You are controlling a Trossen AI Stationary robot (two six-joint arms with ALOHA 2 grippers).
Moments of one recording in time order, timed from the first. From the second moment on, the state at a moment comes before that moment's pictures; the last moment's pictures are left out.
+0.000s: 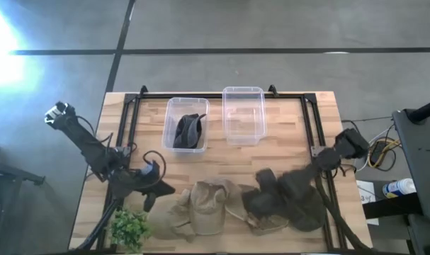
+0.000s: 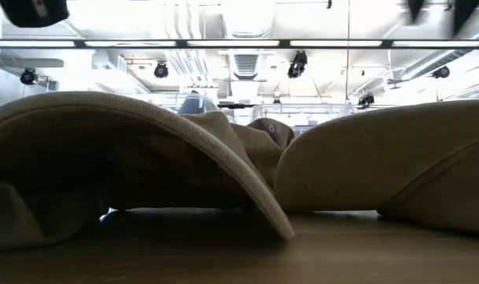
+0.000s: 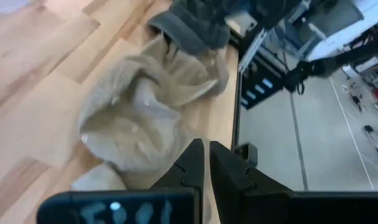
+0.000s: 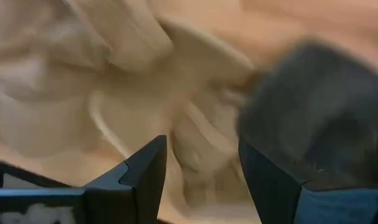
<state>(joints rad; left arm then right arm) -0.73 0.98 0.81 -0.35 -0.48 -1.01 0.58 1.76 1.58 -1.28 0.14 1.92</state>
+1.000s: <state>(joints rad) -0.60 1.27 0.81 -0.22 -0.26 -1.15 0.68 1.78 0.96 -0.51 0.32 2.25</state>
